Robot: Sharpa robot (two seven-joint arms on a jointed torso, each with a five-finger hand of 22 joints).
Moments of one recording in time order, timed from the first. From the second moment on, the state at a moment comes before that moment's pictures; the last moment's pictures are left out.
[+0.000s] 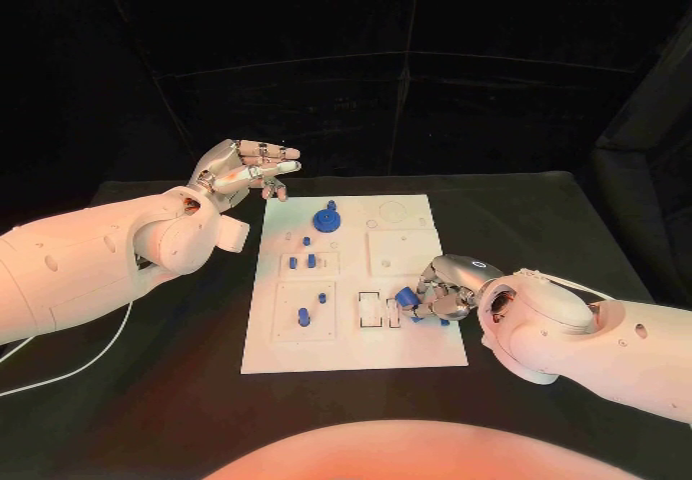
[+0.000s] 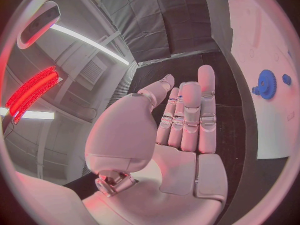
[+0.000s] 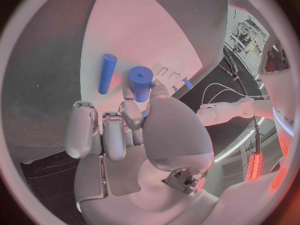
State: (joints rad) left arm 1.22 -0.84 -0.08 1.36 -0.11 -0.11 0.48; left_hand 1.29 -0.09 0.43 -0.12 0.05 1.05 0.17 0.09 0.07 1.15 0.10 0.16 0.07 1.25 0.02 1.05 0.54 0.17 1.20 0.11 0.64 0.63; right arm 1.04 -0.95 -0.12 1.84 -1.52 -0.33 -0.55; right_hand 1.32 -0.01 -0.15 0.28 0.41 1.04 0.08 0.31 0.17 1.38 0.00 1.20 1.14 1.47 -0.07 1.49 1.31 0.09 1.46 0.04 1.37 1.23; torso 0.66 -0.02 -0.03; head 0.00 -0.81
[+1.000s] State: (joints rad) left arm 1.22 -0.84 -0.08 1.37 -0.11 -0.11 0.48; left_hand 1.29 -0.09 0.43 -0.13 0.05 1.05 0.17 0.09 0.07 1.15 0.10 0.16 0.07 1.25 0.02 1.05 0.53 0.17 1.20 0.11 0.64 0.63; right arm 1.04 -0.87 -0.12 1.87 -1.41 -0.43 -0.53; right_hand 1.27 0.02 -0.20 0.29 0.45 1.07 0.08 0.33 0.18 1.40 -0.02 1.19 1.13 1.46 -0.08 1.50 1.31 0.09 1.47 0.03 1.37 1.24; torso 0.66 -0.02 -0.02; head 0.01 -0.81
